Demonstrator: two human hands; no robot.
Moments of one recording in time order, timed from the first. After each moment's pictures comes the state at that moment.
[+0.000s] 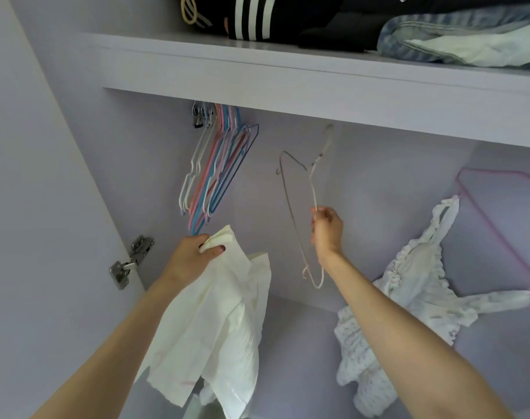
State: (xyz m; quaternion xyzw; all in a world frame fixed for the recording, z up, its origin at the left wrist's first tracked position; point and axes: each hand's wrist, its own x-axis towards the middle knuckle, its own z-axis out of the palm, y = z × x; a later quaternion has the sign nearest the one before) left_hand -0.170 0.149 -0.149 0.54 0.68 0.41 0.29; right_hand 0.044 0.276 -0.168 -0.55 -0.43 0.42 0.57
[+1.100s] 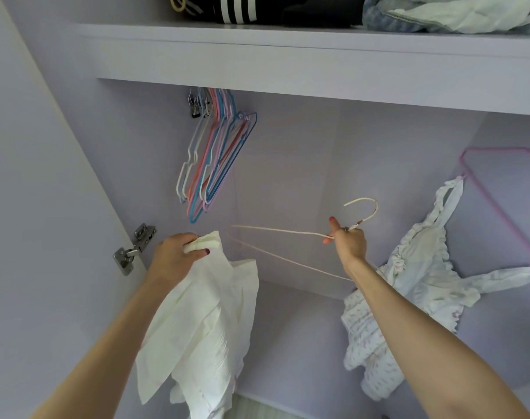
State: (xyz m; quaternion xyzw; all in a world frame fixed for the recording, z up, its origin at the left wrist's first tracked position) left_hand -0.184 0.126 -0.167 0.57 0.73 0.35 0.15; right_hand 0.103 0.246 -0.193 -0.70 -0.47 0.37 0.40
